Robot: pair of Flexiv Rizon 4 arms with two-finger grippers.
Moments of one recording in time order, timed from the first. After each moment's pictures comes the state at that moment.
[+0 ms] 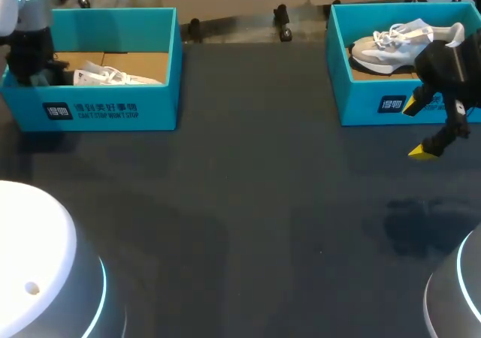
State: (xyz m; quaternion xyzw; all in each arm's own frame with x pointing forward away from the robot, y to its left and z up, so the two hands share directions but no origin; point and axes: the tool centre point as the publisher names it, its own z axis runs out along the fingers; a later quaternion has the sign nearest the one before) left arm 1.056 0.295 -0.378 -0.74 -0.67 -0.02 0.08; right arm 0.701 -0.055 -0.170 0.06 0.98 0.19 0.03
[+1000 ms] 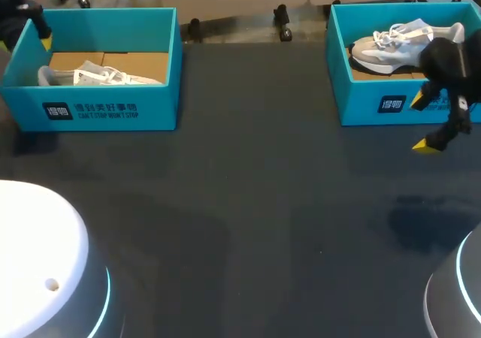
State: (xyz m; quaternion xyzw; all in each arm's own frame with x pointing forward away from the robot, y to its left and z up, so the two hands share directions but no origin) left arm 1.068 0.293 -0.252 -0.73 -0.69 0.04 -0.03; right arm 0.716 -0.077 -0.172 0.10 0.98 0.17 0.05
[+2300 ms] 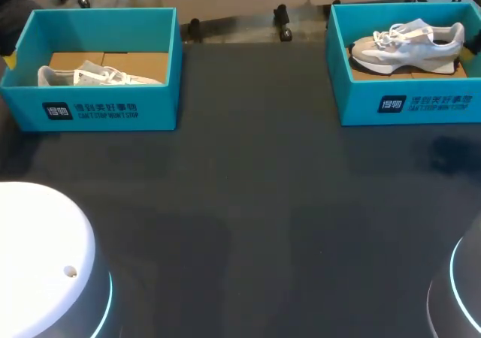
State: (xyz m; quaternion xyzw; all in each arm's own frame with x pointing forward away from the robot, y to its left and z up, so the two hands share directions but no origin) left arm 0.971 0.328 -0.233 -0.75 -0.66 0.08 -0.01; right arm 0.888 -0.216 -0.146 0.42 0.89 0.14 0.07
